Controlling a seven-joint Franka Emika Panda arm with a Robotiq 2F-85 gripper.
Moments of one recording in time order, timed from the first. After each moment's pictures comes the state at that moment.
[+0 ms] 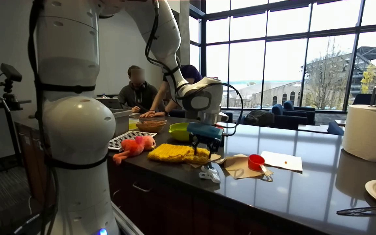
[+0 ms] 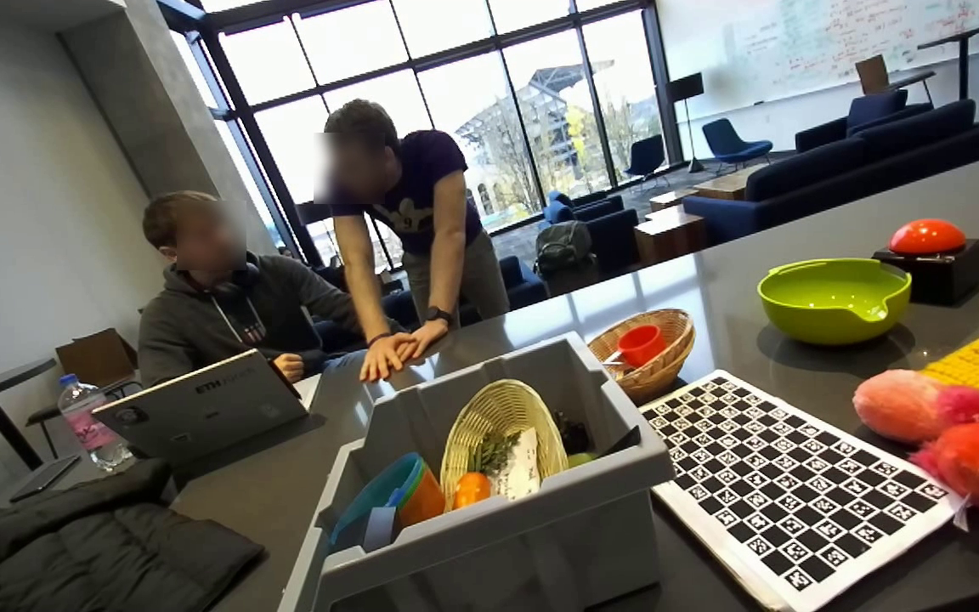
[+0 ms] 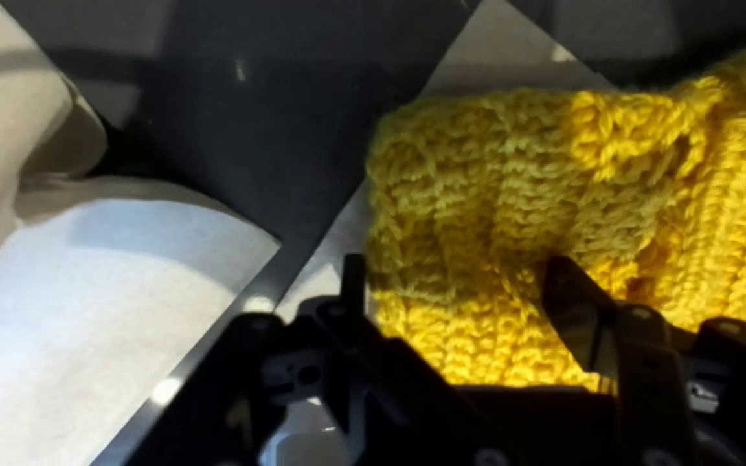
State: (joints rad) arm -0.03 0.08 -0.04 -2.50 0.42 2.61 -0.82
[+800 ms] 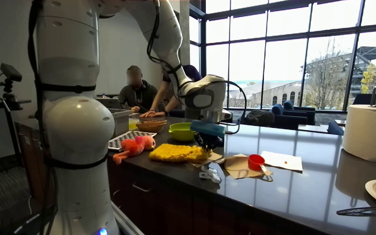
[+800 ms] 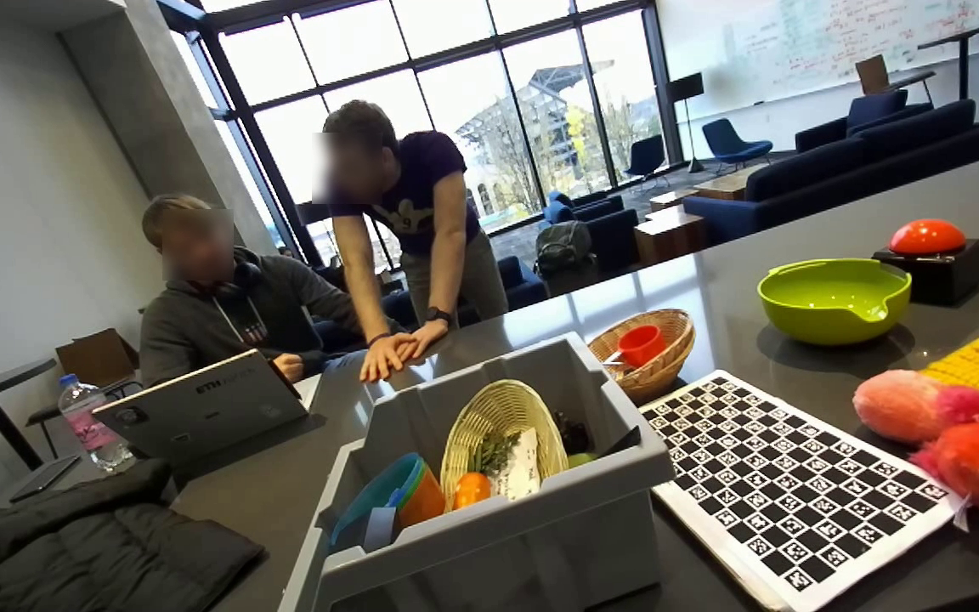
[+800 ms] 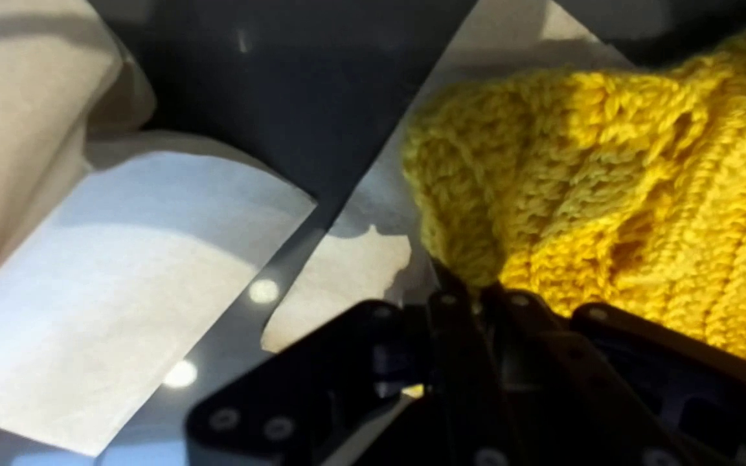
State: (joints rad) arm -0.05 0.08 -0.03 -2.47 0.44 2.61 -0.84
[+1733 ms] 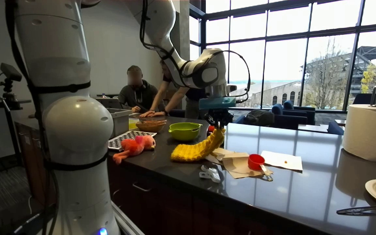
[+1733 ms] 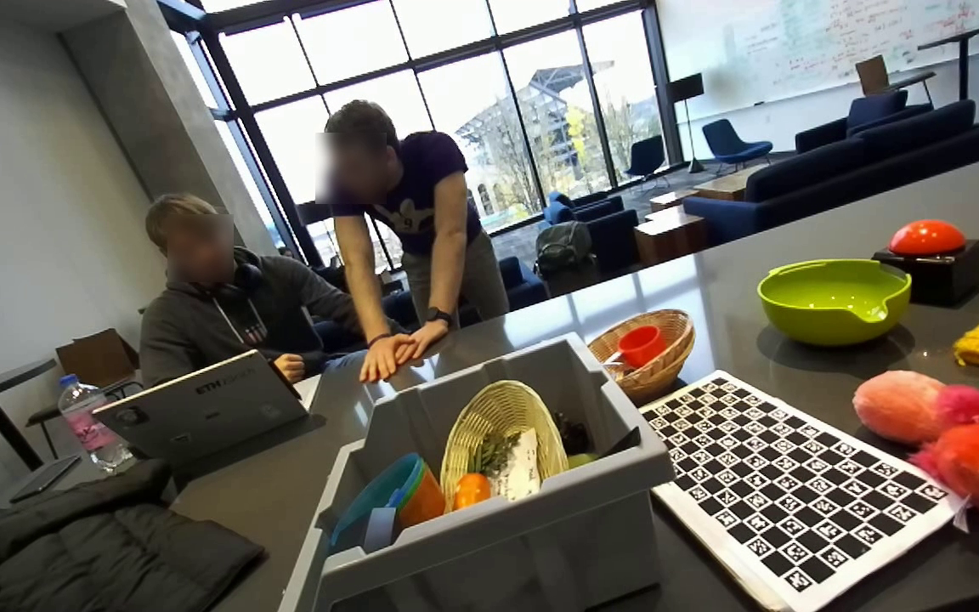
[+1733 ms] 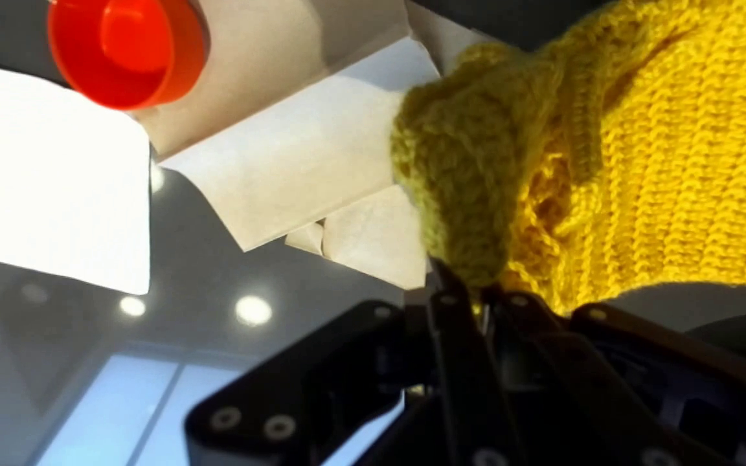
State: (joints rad) arm -0.08 -0.08 -0.05 -2.42 0.11 2.59 -0.67
